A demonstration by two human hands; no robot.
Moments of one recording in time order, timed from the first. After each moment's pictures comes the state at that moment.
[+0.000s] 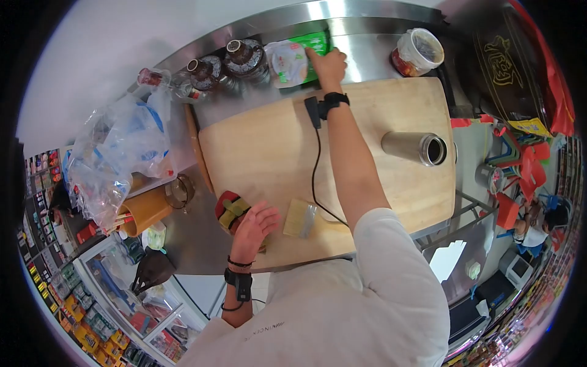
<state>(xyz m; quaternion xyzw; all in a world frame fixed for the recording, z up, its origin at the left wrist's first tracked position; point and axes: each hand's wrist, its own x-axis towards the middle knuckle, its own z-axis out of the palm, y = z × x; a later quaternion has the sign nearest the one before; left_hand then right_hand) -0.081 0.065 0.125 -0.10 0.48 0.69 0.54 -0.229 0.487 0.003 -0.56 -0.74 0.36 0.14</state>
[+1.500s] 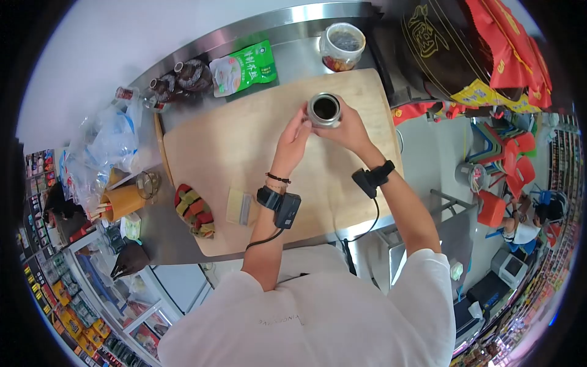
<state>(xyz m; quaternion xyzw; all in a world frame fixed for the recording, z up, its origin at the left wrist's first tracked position) -0.005 0.391 0.110 0.25 0.59 0.69 0.35 0.074 0.541 0.142 -0.19 -0.81 0.53 0.13</state>
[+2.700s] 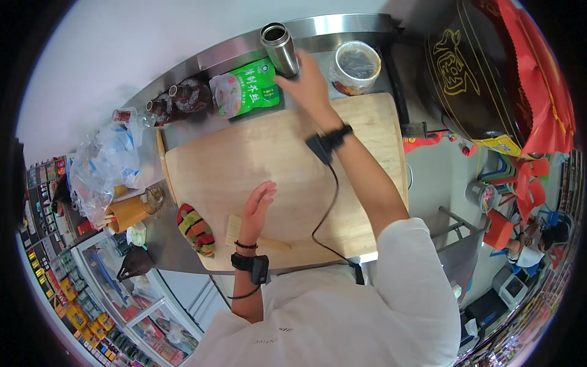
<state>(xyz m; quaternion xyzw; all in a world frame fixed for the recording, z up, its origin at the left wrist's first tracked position) -0.003 0.291 0.105 0.10 0.70 0.61 0.37 -0.117 0.597 0.081 -0.23 -0.82 0.40 0.33</state>
